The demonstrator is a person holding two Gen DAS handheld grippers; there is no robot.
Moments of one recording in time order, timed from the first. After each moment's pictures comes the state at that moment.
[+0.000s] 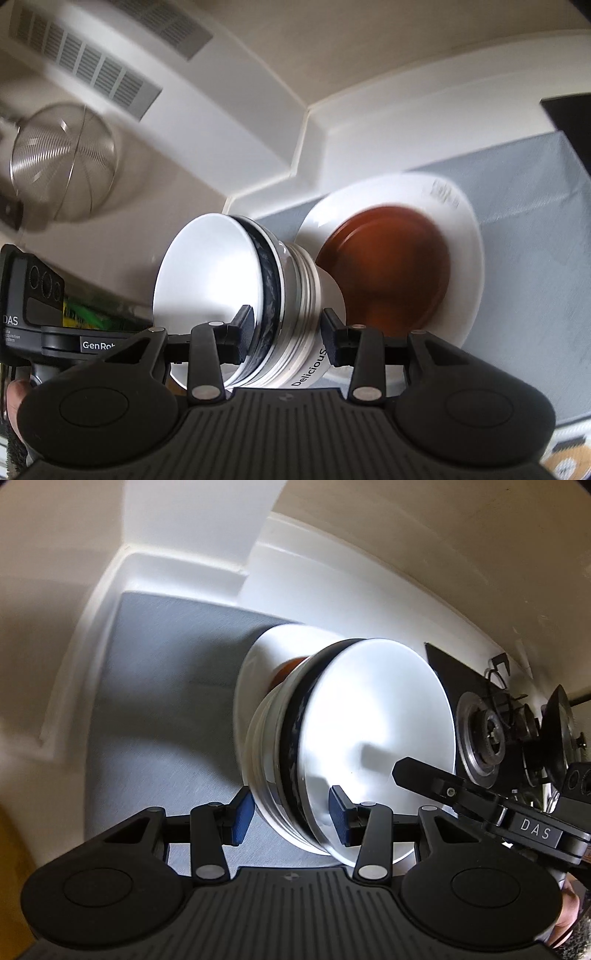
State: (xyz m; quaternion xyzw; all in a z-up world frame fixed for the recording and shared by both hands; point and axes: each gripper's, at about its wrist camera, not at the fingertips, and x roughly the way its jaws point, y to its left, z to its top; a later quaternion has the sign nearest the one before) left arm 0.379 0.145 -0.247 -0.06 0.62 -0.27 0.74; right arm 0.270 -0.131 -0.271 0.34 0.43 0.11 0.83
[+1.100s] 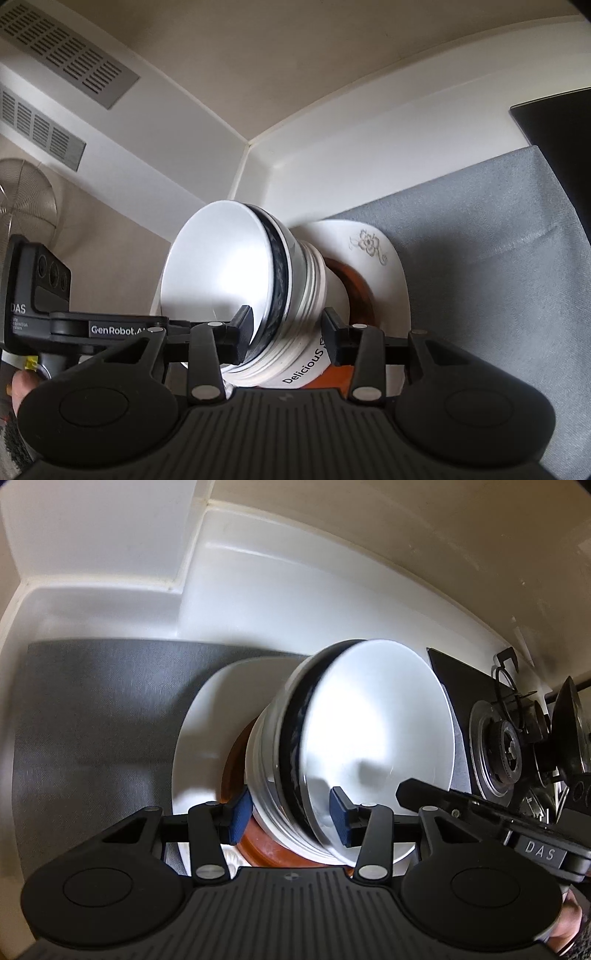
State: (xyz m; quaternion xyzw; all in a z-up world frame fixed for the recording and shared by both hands) left arm 0.427 0.071 -0.302 -0.04 0.61 -0.29 0.73; right arm 0.302 -0.182 -0.328 0.35 0.42 0.08 0.84
